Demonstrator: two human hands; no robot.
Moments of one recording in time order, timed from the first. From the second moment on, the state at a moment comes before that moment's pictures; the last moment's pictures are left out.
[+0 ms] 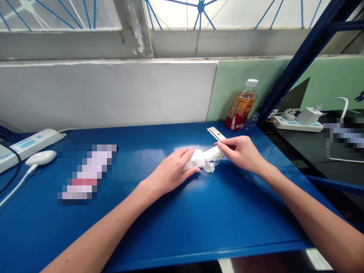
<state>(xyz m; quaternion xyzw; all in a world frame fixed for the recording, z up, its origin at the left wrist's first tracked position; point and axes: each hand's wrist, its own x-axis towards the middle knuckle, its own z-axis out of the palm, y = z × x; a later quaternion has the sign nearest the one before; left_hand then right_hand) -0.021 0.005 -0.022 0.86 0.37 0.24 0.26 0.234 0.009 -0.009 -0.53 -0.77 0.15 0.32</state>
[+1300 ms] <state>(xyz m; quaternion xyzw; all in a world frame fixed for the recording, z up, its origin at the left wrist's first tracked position) -0.020 0.007 -0.033 0.93 0.36 0.06 0.06 0.235 0.002 -0.008 -0.44 -0.88 0.05 0.17</state>
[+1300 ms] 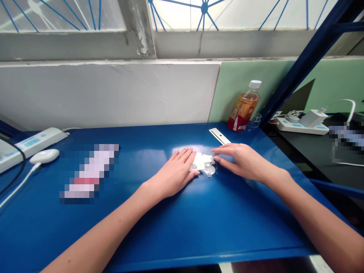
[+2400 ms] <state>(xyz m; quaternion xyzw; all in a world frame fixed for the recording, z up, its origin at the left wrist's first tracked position) -0.015 -0.001 -0.035 0.92 0.38 0.05 0.04 0.203 -0.009 -0.020 -0.55 -0.65 0.43 0.29</state>
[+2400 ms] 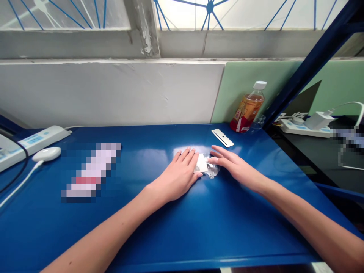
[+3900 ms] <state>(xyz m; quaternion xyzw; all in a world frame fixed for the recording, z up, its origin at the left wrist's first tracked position) -0.015 -0.002 -0.035 0.93 0.37 0.05 0.01 0.212 -0.024 -0.012 -0.41 -0.88 0.22 0.07</state>
